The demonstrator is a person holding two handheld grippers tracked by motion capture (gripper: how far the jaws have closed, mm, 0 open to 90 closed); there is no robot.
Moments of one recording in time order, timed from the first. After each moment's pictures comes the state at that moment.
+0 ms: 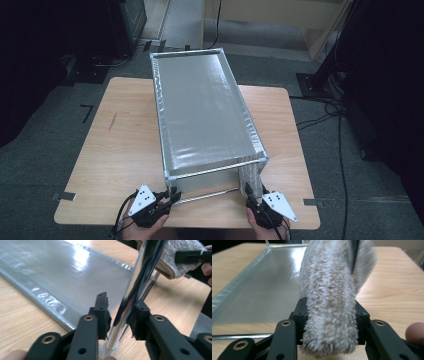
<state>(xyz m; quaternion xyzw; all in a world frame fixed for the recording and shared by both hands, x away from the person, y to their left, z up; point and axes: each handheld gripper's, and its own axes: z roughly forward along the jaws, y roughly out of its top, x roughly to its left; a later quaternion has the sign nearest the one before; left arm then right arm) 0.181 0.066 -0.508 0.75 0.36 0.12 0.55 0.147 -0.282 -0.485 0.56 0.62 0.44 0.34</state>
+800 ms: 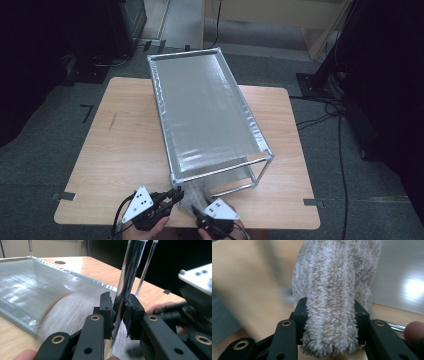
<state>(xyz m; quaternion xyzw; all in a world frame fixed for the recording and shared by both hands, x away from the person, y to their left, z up) 0.167 0.058 -0.479 0.73 0.31 0.13 0.60 0.141 -0.162 -0.515 0.42 0.77 0.44 0.18</state>
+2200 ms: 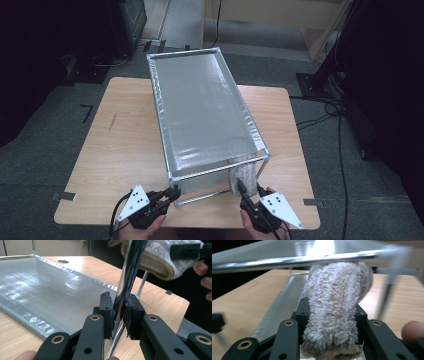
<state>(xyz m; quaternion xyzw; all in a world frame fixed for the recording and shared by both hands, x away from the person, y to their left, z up) 0.172 0.068 -0.482 0.72 0.32 0.12 0.60 0.132 -0.253 -0.428 0.50 0.62 0.51 0.32</state>
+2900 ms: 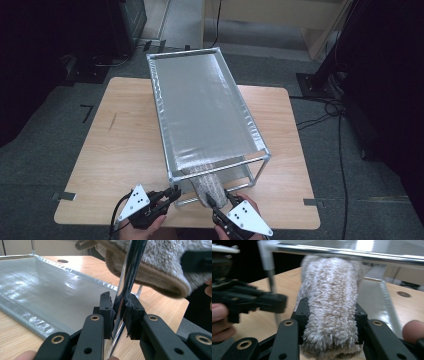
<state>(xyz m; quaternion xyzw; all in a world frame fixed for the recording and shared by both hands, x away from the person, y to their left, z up) 0.173 0.068 -0.483 0.72 0.32 0.12 0.60 0.122 -0.205 -0.432 0.39 0.69 0.53 0.30</state>
